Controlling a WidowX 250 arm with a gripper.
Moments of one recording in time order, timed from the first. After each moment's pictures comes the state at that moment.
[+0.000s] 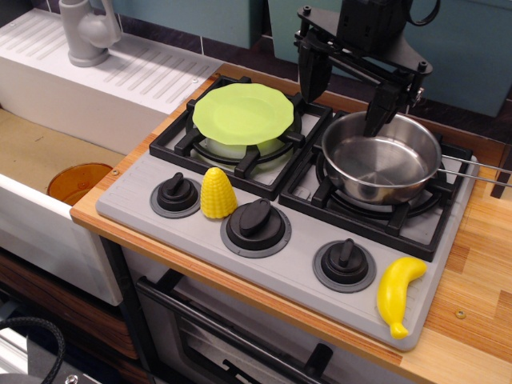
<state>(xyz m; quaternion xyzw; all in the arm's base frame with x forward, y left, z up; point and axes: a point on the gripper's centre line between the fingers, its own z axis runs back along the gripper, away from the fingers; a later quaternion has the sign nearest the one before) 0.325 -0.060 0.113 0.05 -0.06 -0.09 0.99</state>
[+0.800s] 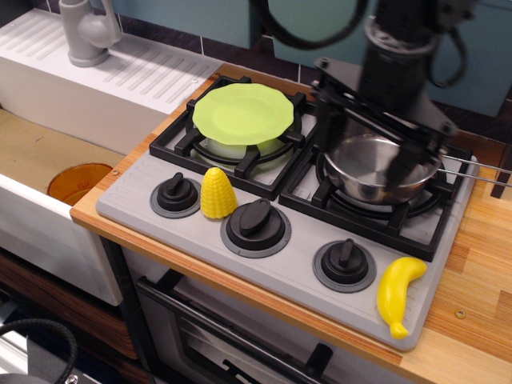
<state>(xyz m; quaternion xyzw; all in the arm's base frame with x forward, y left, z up) 0.293 -0.093 0.094 0.05 -0.05 -0.10 0.99</state>
